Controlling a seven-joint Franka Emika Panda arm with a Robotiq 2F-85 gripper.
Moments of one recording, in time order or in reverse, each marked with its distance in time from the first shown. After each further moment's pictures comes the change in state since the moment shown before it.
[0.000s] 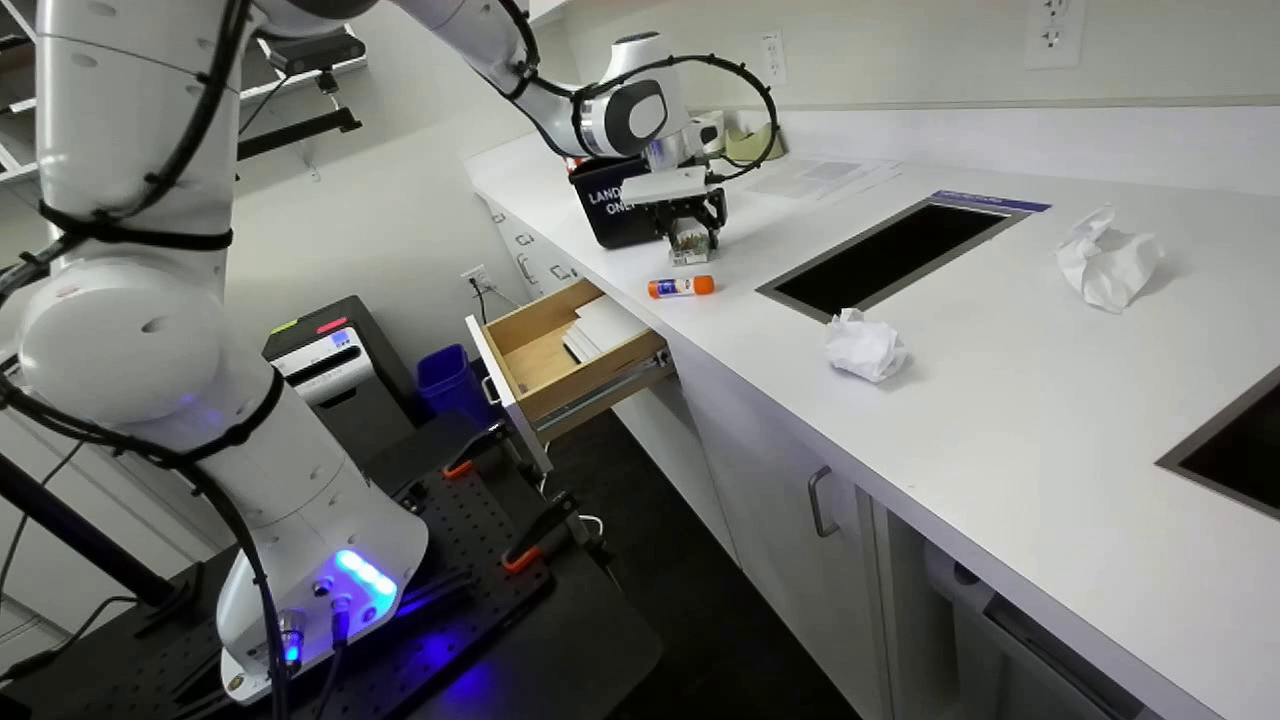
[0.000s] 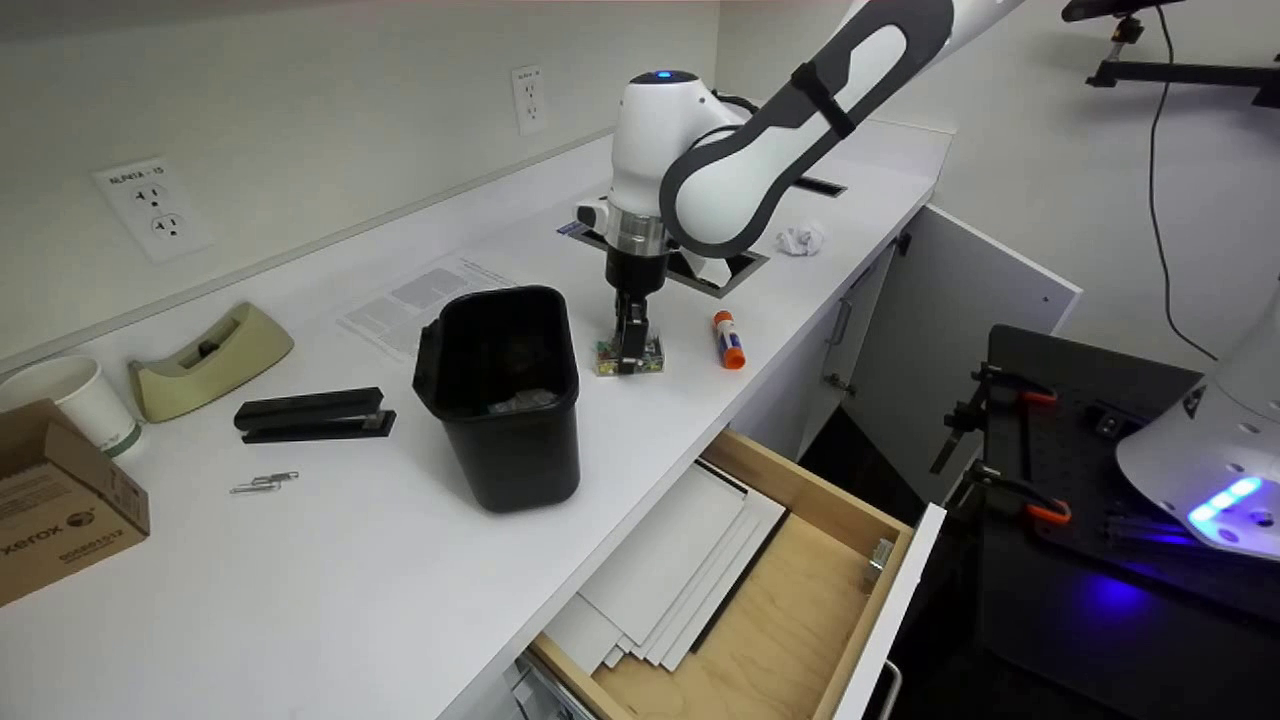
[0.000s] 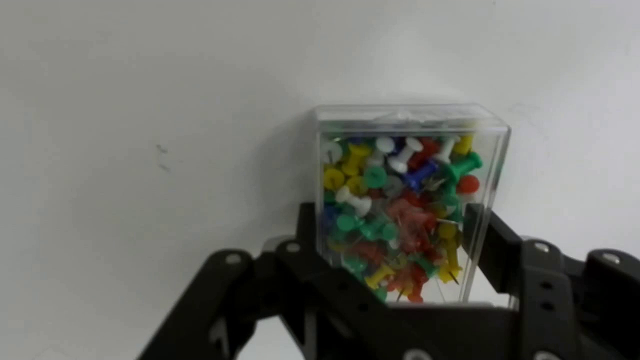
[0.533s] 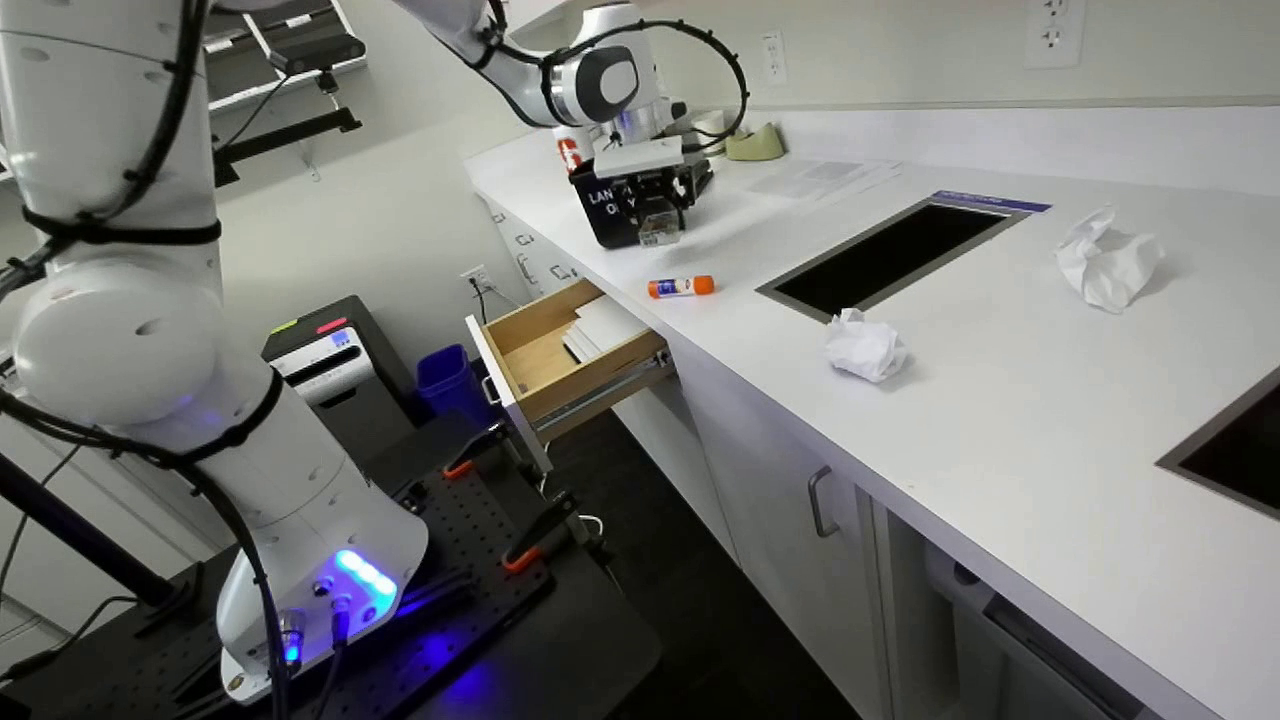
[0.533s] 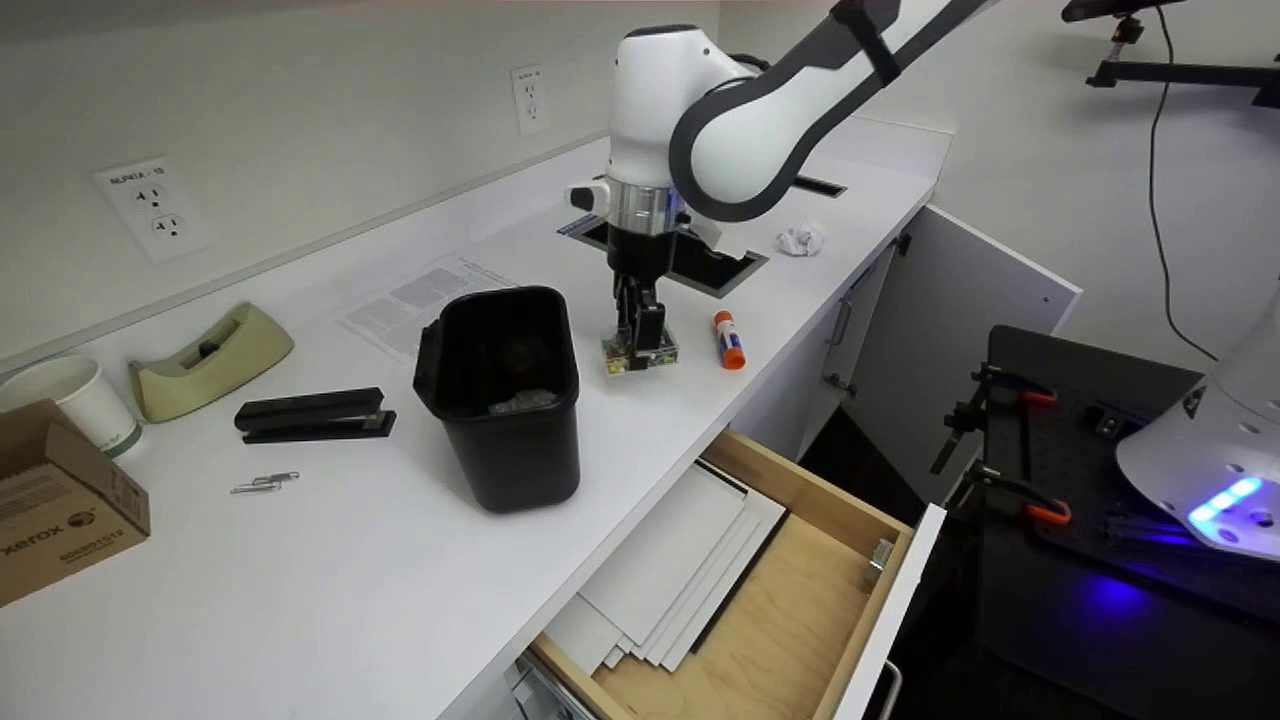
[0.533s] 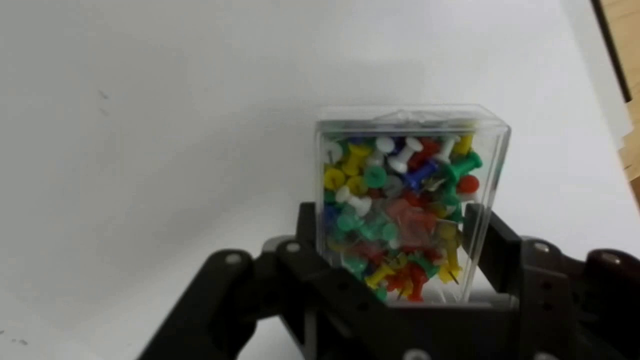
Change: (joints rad) arm -0.027 -0.110 0.084 -0.044 -0.009 -0.125 -0.090
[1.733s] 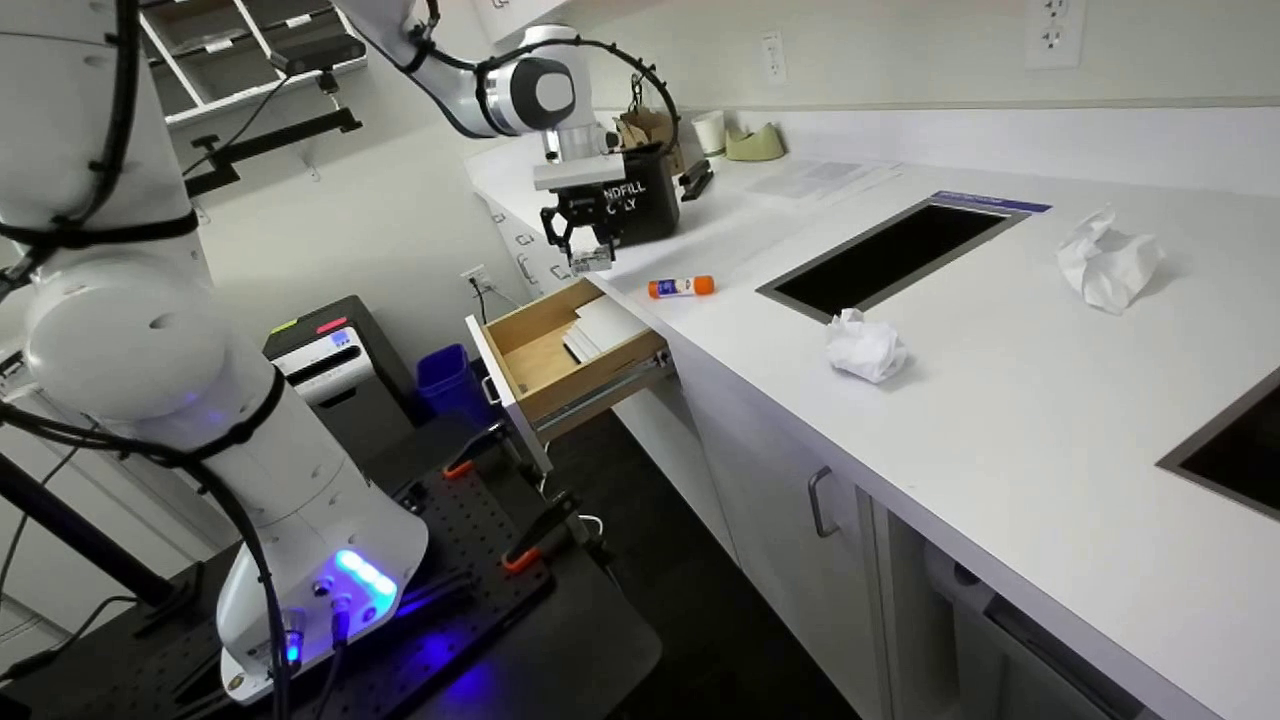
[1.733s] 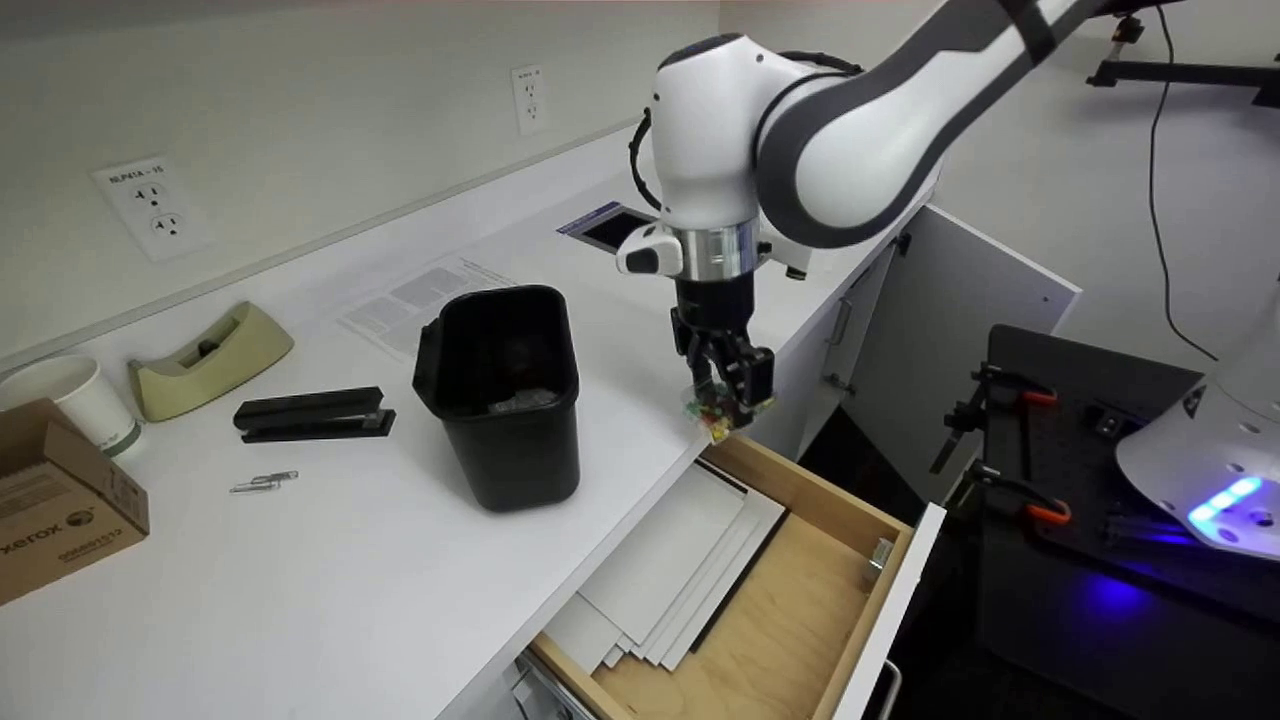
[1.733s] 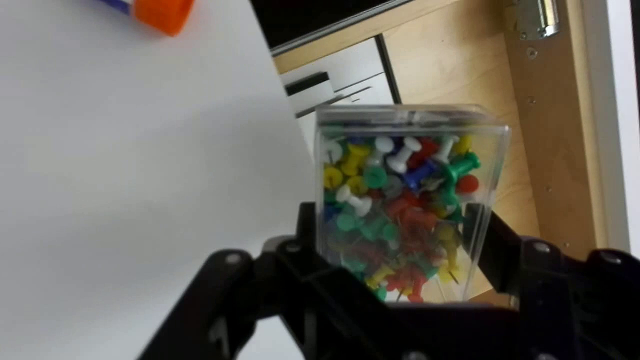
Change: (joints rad) arm 0.065 -0.172 0.057 -0.239 0.019 -0.144 -0.151
